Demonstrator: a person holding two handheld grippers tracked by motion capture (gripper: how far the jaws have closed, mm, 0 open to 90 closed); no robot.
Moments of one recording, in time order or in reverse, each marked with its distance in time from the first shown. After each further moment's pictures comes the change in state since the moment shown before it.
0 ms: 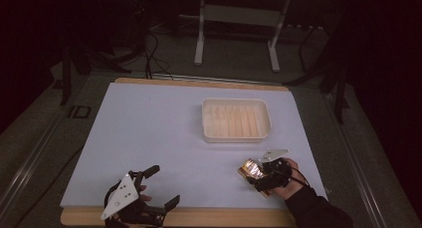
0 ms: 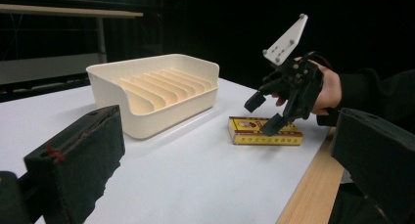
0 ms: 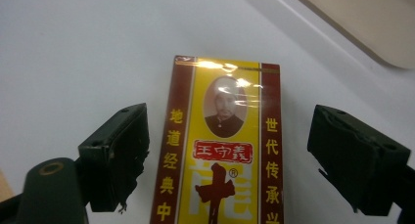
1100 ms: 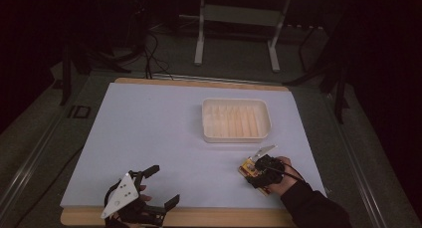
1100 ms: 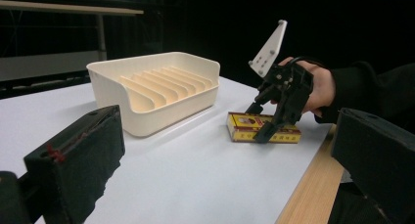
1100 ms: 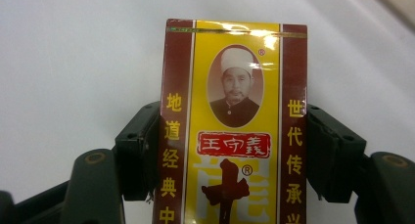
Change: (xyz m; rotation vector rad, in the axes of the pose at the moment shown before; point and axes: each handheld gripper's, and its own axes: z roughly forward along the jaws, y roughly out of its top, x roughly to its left) left arm 0.001 0.000 0.001 0.010 0.004 -0.007; right arm 0.002 0.013 0.015 0.177 -0.017 0.005
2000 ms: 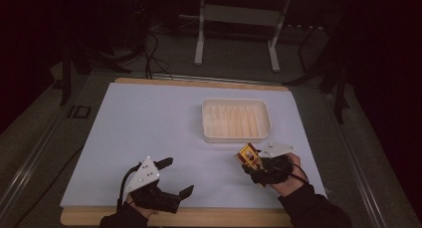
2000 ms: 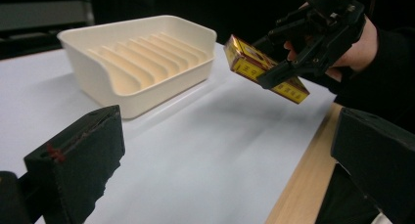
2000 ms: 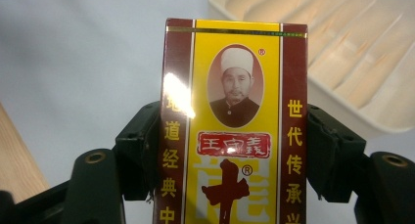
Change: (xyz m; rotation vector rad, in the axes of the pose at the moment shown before) left arm 0.000 0.036 0.041 0.201 -0.041 -0.050; right arm 0.022 0.015 -0.063 -0.346 -0.044 -0.015
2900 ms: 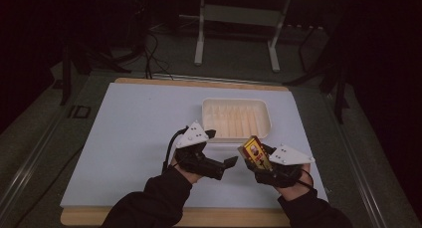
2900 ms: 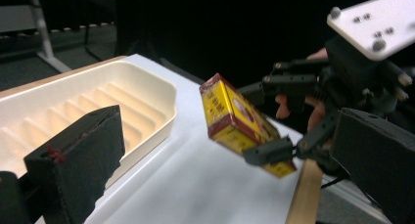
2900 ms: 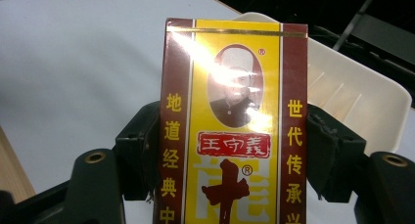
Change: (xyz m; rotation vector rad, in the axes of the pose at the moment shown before) left arm -0.015 0.087 0.087 0.005 -0.112 -0.012; right arm 0.012 0.005 -0.033 -0.237 -0.070 -0.012
